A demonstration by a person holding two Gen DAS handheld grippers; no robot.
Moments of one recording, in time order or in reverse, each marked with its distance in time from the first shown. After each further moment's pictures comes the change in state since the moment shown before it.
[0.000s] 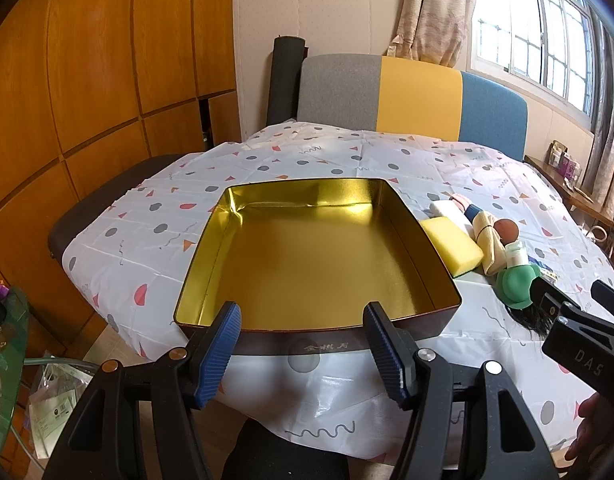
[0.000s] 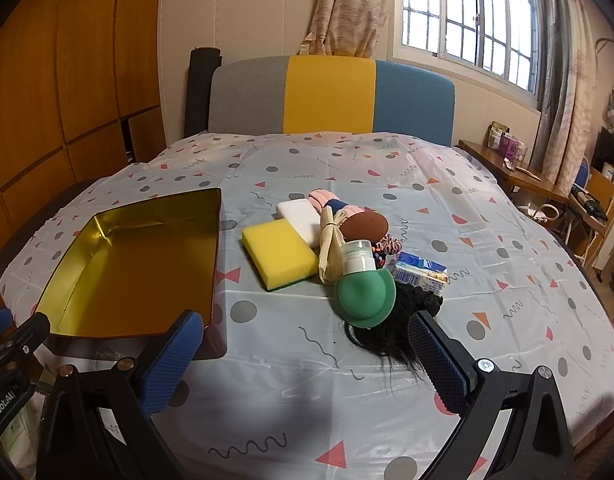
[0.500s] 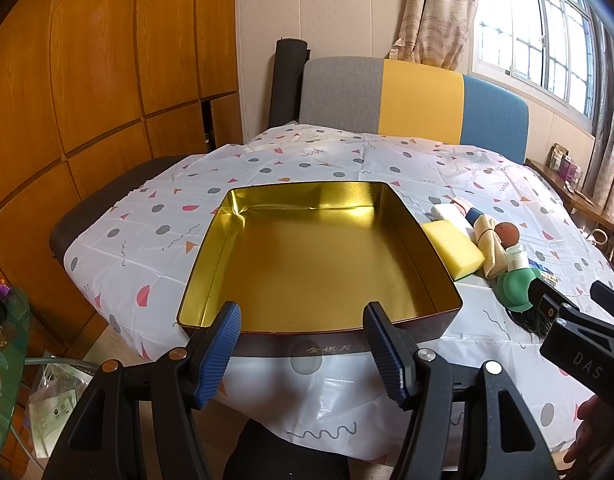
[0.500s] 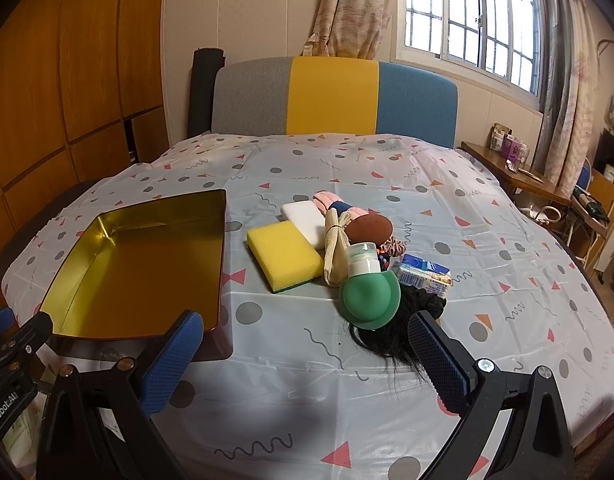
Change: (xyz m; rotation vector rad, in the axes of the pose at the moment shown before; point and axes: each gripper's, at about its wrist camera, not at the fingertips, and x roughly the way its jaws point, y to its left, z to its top) left arm -0.001 0.004 0.001 -0.012 -0.012 0.005; right arm -0.003 0.006 0.002 -0.010 -0.005 0.005
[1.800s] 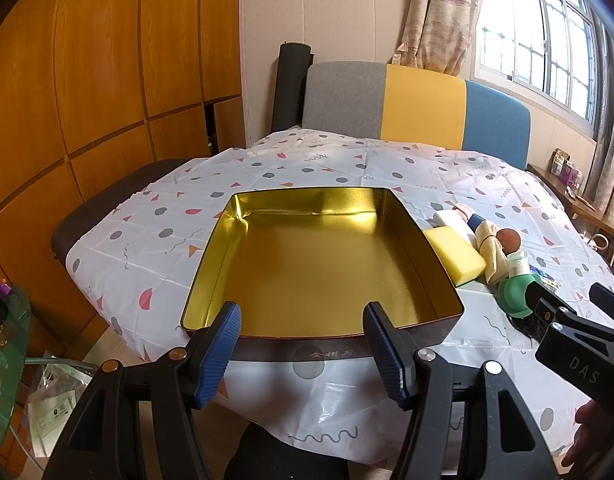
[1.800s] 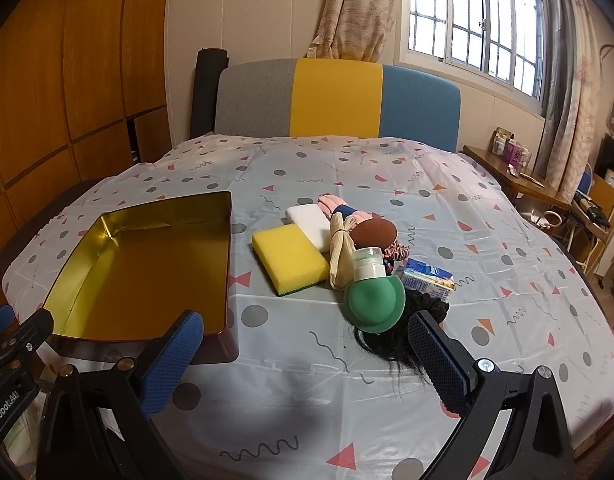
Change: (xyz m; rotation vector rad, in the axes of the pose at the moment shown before) left arm -0.002 0.001 0.001 -0.007 -0.017 0.004; right arm -0.001 0.008 0.003 -0.011 -0.003 -0.002
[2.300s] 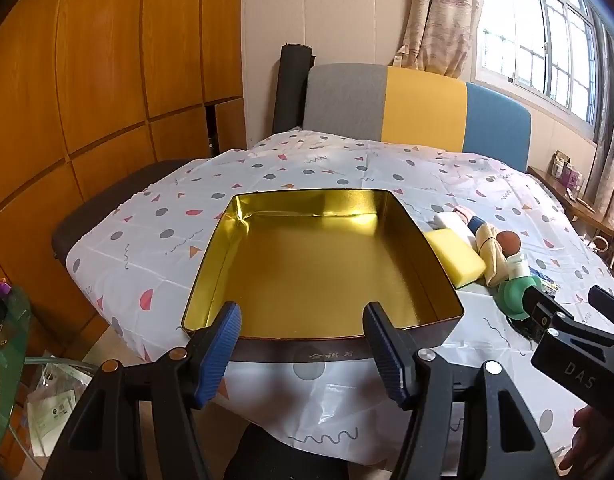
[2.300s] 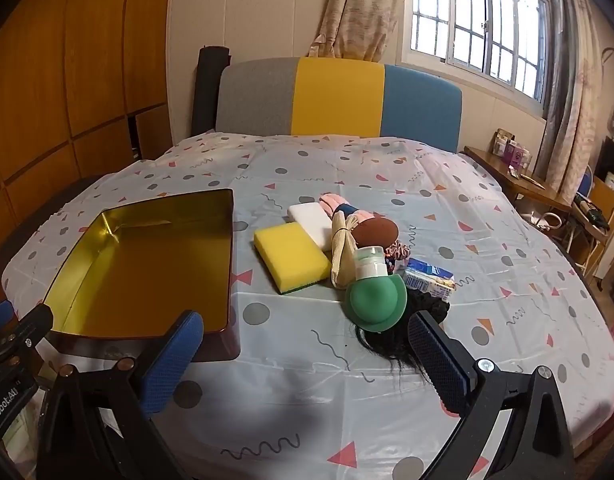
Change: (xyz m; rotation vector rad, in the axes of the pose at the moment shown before) left arm 0.000 0.001 0.000 -0.003 -0.007 0.002; right arm 0.000 0.002 -0.002 -0.007 0.000 0.001
